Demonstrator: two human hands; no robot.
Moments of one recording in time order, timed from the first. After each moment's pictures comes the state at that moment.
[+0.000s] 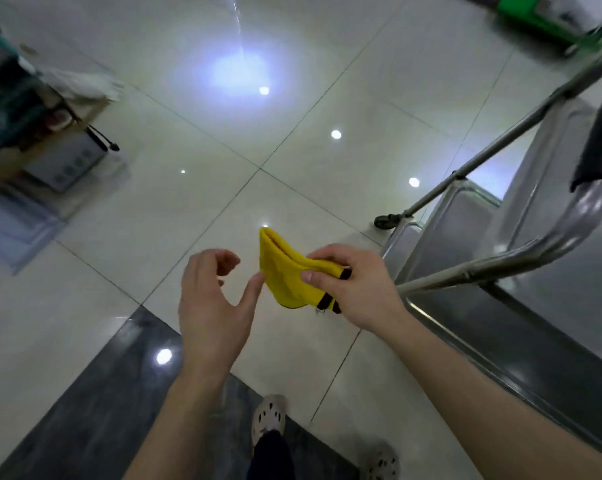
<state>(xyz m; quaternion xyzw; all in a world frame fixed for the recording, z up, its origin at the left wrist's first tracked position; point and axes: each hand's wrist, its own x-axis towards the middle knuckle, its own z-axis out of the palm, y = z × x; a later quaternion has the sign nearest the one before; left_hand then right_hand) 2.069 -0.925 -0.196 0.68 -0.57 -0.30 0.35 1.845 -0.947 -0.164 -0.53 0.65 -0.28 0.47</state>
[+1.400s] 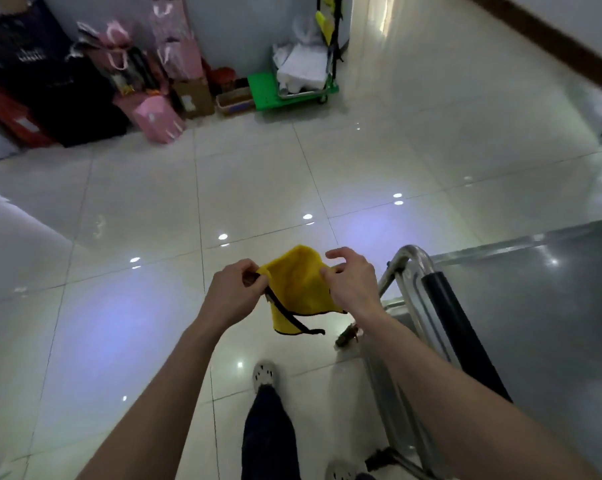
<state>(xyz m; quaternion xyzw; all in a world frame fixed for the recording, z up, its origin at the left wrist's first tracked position) 1.720 -1.518 0.004 0.37 -0.84 -0.40 0.01 1.572 -1.336 -0.004 -0.13 0.85 -0.44 0.26</state>
